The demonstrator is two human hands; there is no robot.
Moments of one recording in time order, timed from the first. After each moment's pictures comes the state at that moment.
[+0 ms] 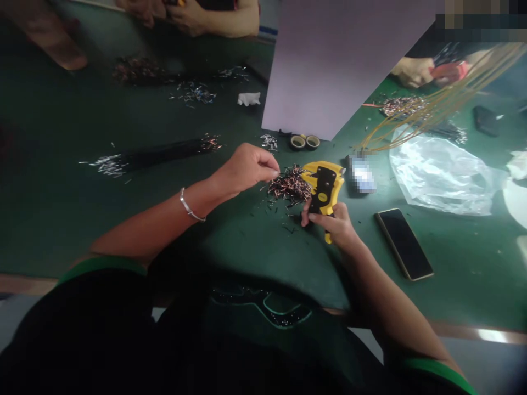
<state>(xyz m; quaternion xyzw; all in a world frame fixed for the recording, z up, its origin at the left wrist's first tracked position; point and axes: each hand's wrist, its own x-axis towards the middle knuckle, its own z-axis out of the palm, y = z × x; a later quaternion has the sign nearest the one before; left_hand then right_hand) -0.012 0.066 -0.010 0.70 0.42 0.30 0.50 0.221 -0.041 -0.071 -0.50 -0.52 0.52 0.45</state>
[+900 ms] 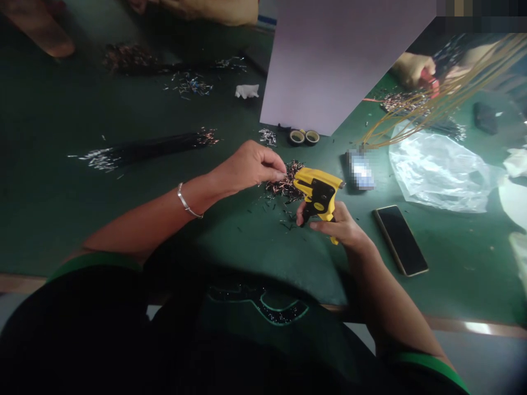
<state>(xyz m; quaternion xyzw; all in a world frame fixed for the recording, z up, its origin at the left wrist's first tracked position) -0.009 0.064 -0.006 0.74 0.37 0.26 0.49 0.232 -0.043 -0.050 -0.43 -0.60 0.58 0.35</state>
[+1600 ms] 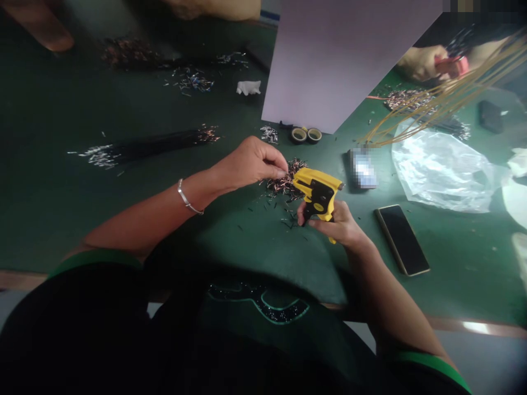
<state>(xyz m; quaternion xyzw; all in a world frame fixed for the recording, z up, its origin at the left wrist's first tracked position) -0.010 0.066 -0.005 0.76 0.36 0.26 0.47 0.224 -0.044 -0.047 -0.47 -0.62 0.53 0.34</state>
